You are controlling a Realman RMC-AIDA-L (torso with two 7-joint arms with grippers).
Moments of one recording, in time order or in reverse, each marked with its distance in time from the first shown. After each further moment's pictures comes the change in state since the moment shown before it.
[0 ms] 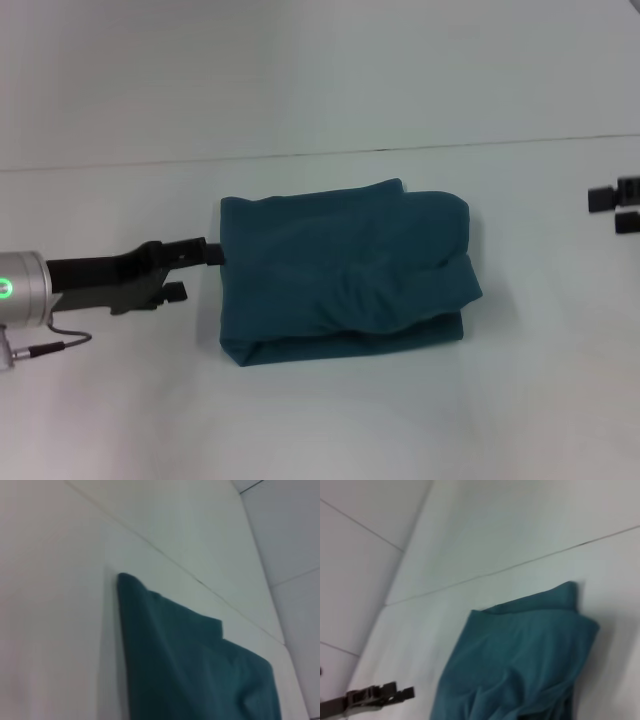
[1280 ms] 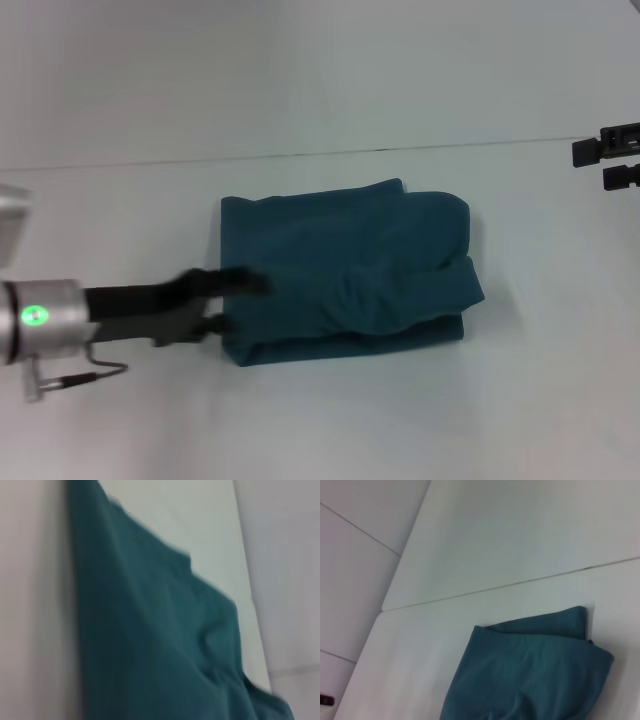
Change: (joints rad) left arm 0.012 -0.059 -0.004 0.012 0.003 0.099 -0.041; right arm 0.083 -0.001 -0.005 -0.076 -0.036 -0.011 0.099
